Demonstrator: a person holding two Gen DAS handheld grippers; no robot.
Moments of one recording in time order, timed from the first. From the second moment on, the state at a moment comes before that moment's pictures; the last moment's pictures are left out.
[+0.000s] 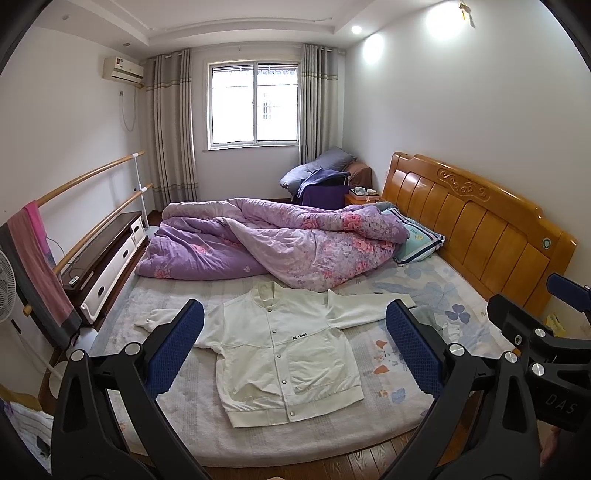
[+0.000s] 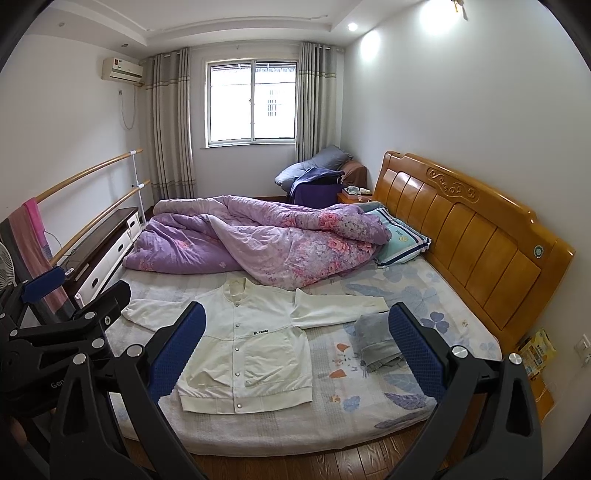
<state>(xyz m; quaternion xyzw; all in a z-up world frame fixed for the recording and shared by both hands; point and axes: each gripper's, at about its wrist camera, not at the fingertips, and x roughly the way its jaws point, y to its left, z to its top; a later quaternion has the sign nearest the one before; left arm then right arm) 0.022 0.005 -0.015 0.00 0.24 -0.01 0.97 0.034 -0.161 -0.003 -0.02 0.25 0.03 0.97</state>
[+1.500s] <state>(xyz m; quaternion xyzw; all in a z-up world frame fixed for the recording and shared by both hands) 0.004 0.008 -0.009 0.00 0.24 0.00 0.97 0.032 -0.164 -0.004 -0.02 0.25 0.03 0.97</state>
